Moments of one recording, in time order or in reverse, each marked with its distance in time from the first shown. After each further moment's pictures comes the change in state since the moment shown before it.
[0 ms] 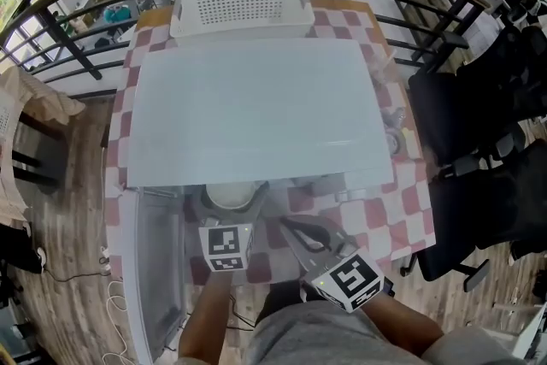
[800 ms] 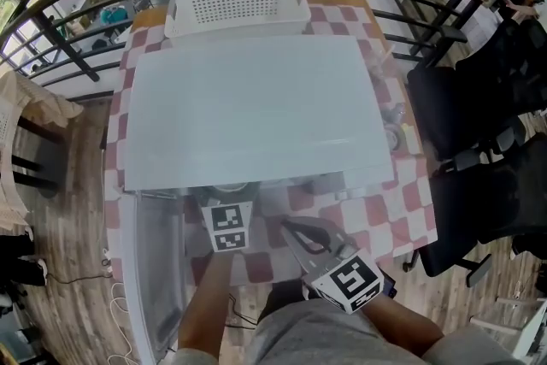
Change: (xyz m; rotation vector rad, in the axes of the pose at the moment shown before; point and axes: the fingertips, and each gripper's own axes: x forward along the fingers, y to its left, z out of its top) left arm 0.039 0.017 -0.014 0.058 0.081 0.044; right arm 0.001 0.000 -0.006 0.029 0.001 -0.018
